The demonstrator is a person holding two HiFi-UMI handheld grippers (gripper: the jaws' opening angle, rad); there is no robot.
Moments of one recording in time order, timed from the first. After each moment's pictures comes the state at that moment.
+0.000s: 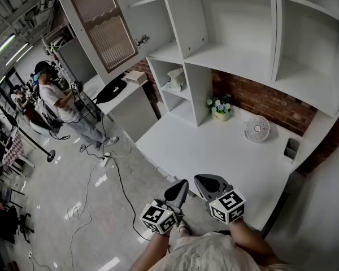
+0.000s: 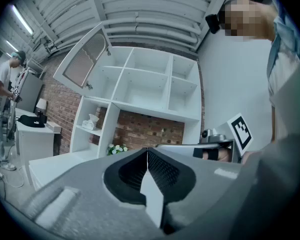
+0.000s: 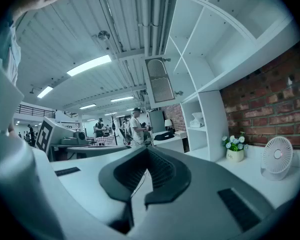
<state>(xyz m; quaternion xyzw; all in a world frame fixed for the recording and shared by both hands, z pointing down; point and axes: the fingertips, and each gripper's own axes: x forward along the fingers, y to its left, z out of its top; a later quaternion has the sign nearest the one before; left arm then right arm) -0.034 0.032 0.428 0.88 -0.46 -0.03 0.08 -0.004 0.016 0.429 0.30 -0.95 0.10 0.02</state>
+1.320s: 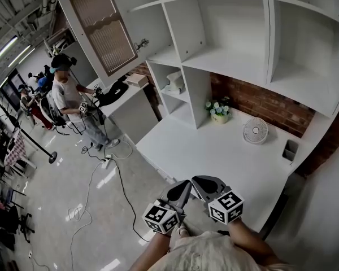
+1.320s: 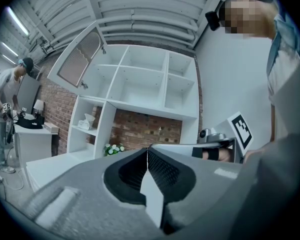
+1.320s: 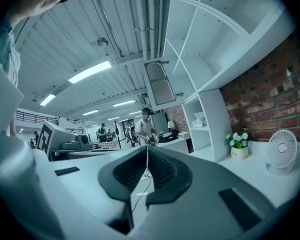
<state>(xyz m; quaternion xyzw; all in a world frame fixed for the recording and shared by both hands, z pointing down) -0.011 0.033 0.425 0.89 -0.45 -0.02 0.07 0.002 0.021 0.425 0.28 -0.95 0.11 -0.01</state>
